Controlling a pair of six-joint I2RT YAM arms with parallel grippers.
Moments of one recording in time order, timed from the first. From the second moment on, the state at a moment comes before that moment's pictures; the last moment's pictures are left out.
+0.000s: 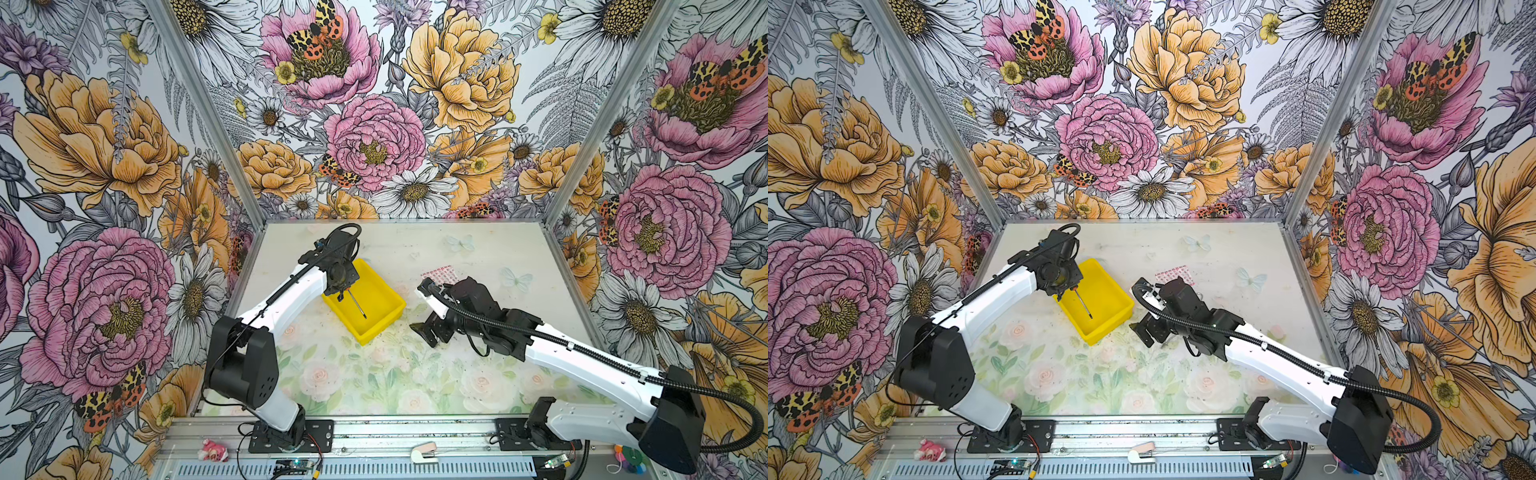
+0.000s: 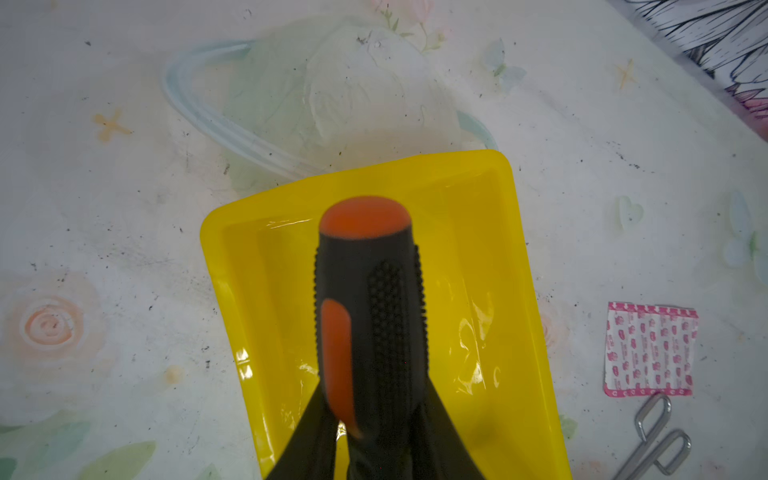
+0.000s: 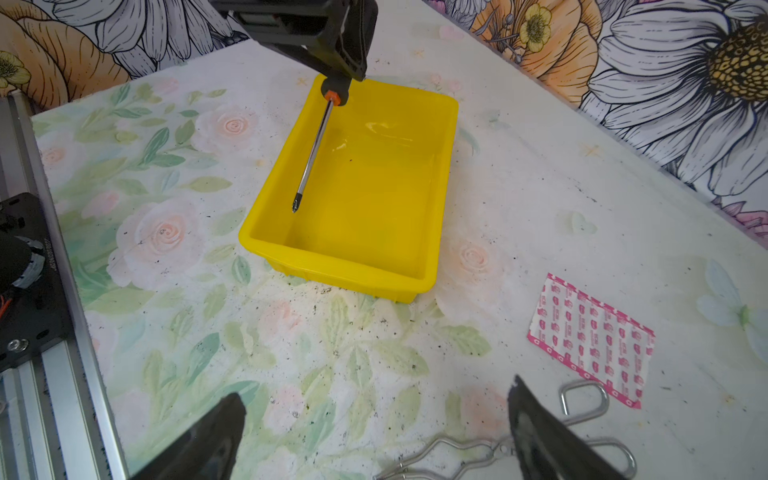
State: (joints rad) left arm -0.36 1.62 1.29 -0.76 -0.22 -0.83; right arm 0.82 1.19 0.90 -0.37 -0.07 -0.09
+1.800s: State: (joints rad) left arm -0.48 1.64 1.35 -0.69 -0.22 -0.83; right arm 0.70 1.04 0.88 -0.38 -0.01 -0.03
